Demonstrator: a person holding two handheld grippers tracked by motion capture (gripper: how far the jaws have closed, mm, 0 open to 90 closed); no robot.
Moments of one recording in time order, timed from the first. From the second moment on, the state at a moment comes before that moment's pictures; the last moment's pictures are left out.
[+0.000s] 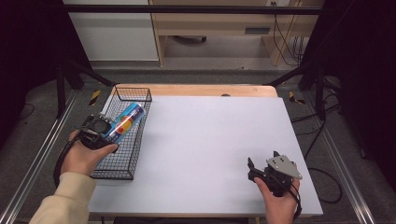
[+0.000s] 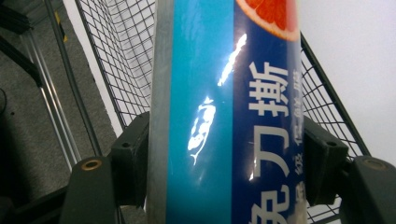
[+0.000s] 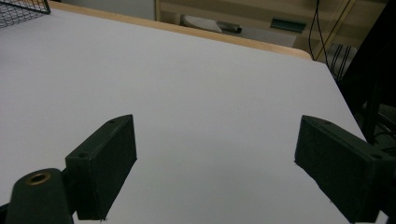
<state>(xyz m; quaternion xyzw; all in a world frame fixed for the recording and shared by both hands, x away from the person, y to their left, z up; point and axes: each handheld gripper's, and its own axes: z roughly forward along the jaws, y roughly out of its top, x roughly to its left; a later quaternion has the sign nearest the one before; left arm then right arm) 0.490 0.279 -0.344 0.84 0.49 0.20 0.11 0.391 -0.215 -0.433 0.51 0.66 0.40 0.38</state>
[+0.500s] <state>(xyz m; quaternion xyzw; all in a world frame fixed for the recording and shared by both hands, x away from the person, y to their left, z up) 0.498 0.280 -0.347 0.84 0.50 0.19 0.10 0.391 -0.215 -0.433 0.51 0.66 0.40 0.38</state>
